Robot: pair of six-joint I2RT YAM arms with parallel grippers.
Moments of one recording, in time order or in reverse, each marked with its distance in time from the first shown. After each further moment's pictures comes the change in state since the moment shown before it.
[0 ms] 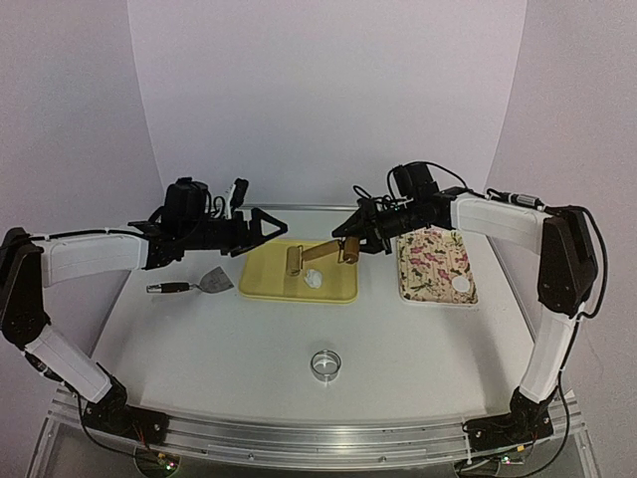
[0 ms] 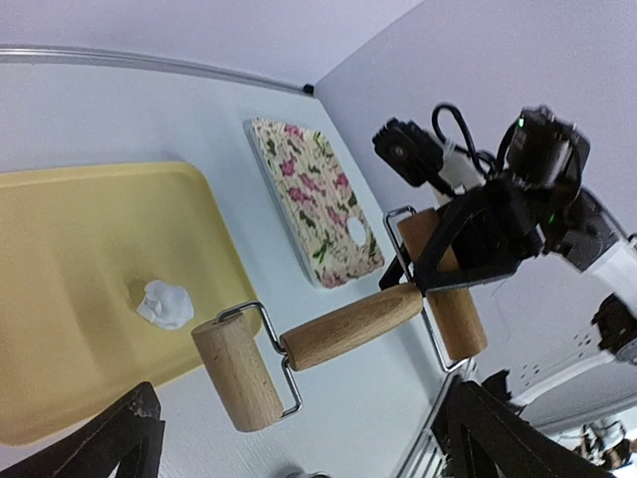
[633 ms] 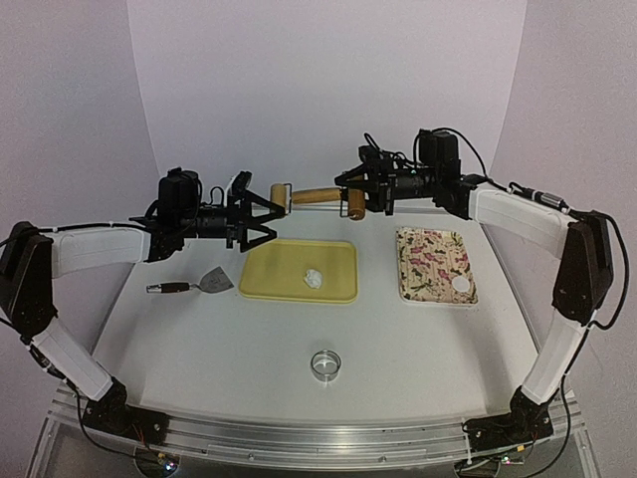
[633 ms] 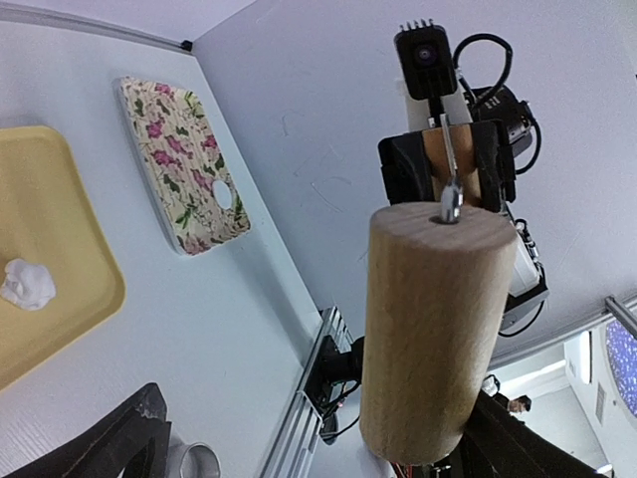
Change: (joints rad) left arm 0.091 0.054 0.035 0.205 0.398 -0.289; right arm -0.023 -0.099 0.021 0.402 -0.206 0.179
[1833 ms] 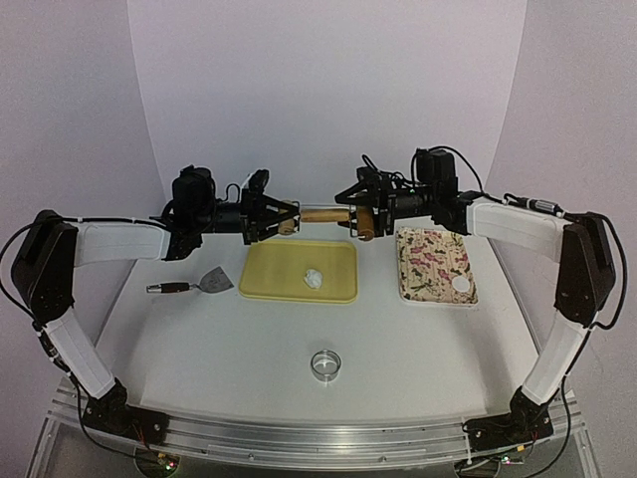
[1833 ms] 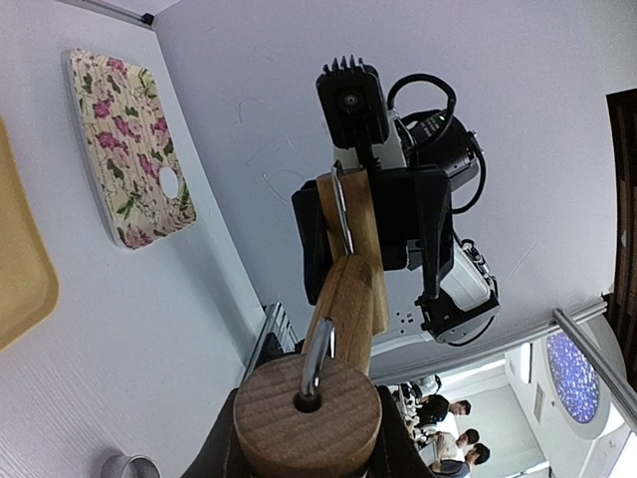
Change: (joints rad) left arm -0.043 0.127 0.063 0.213 0.055 -0.248; right arm 0.011 -0.016 -0.140 0.057 -0.031 -0.002
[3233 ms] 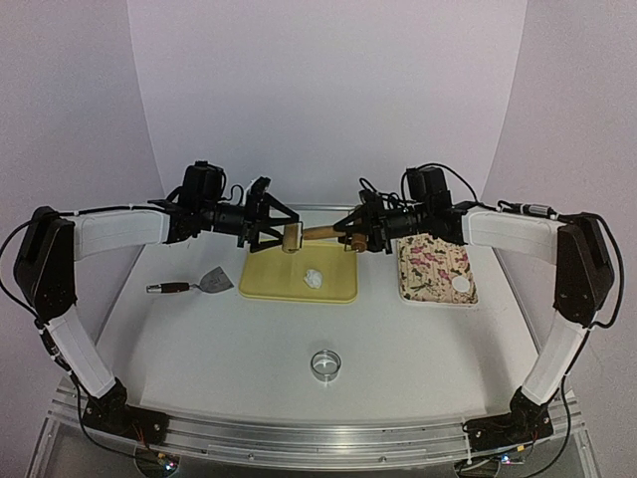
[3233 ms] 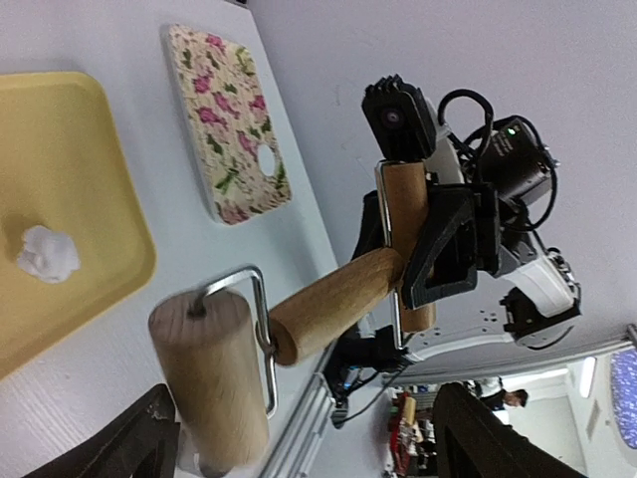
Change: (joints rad) left arm 0.022 0.021 0.143 -0.510 -0.070 0.340; right arm 0.014 0.003 -0.072 -0.141 0.189 -0.106
